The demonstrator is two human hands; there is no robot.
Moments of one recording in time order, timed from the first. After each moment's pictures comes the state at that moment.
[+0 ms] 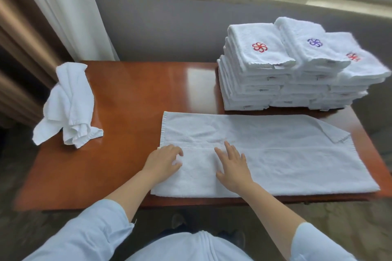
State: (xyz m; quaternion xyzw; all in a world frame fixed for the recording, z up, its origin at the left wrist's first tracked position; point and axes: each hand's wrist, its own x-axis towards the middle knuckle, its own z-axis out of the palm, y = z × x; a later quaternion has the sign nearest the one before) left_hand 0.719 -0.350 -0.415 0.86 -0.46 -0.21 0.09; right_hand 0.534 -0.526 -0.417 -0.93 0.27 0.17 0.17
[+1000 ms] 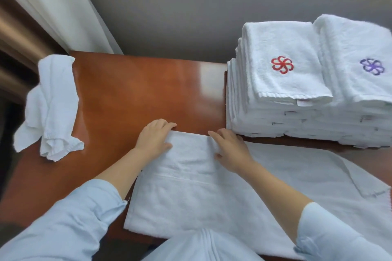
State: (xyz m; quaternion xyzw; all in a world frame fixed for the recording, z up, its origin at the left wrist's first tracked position) left_hand 0.826 -0.465 -0.413 0.90 -0.38 -0.20 0.01; right_hand 0.655 -0.673 -0.423 -0.96 0.12 0.17 0.19
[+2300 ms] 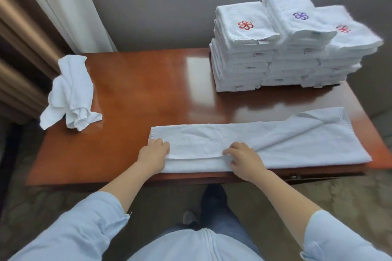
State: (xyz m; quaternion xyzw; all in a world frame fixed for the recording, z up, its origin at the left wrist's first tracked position) left_hand 0.667 -0.332 -0.398 0.88 -0.41 -0.22 -0.12; right_hand 0.453 -0.549 -0.422 -0.95 0.22 0.11 0.22
